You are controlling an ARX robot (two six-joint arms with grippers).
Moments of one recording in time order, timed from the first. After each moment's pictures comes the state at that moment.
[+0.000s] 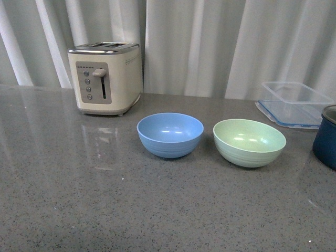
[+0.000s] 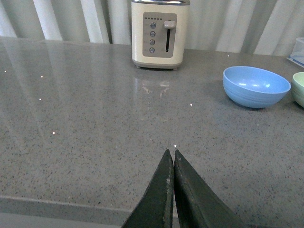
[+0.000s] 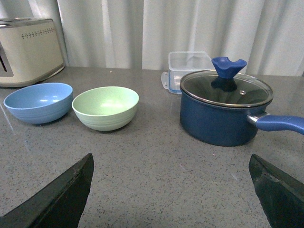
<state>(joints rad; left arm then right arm) 0.00 0.06 0.02 0.03 0.00 -0.01 0.00 0.00 0.01 0.00 0.00 0.00</state>
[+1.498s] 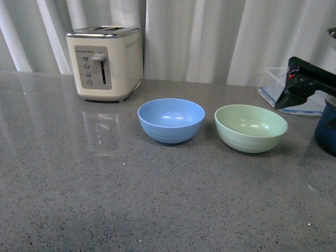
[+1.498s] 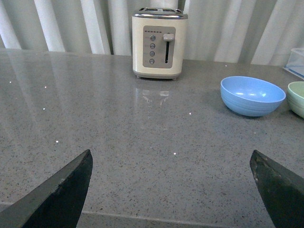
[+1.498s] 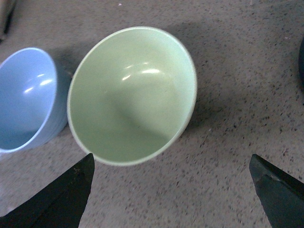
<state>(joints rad) 0.00 0.00 0.02 0.00 0.00 -0.01 0.06 1.68 1.14 -0.21 -0.14 0.36</state>
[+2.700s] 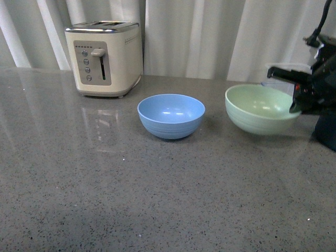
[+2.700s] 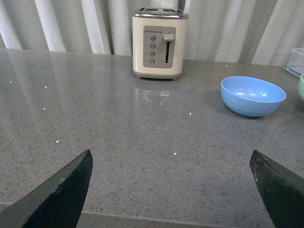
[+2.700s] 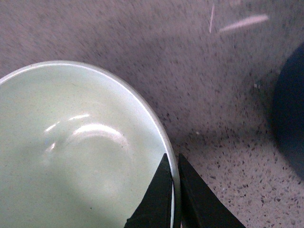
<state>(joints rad) 0.00 0.00 0.02 0.00 0.00 -0.01 0.08 1.92 1.41 -0.27 0.01 0.37</state>
